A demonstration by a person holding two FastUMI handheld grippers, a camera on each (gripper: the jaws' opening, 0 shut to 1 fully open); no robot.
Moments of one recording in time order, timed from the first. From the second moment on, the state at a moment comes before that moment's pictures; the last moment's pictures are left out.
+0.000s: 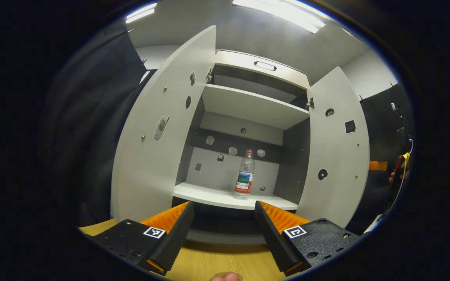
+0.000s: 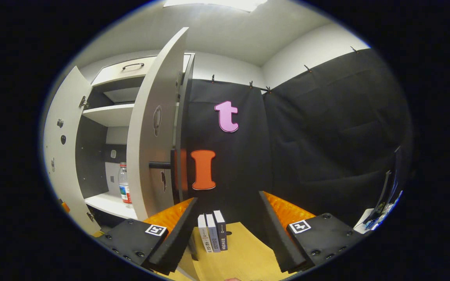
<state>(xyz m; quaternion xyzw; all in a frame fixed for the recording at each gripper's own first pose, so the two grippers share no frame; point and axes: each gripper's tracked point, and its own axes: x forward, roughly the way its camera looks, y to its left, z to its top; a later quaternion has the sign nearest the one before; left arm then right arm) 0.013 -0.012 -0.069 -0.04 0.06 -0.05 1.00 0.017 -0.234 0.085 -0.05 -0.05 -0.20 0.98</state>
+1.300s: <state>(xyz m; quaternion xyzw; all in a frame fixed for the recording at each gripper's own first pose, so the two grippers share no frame) 0.010 0.004 -0.070 -0.03 0.06 -0.05 1.00 0.068 -0.081 0.069 -0.05 -0.06 -0.02 1.00</state>
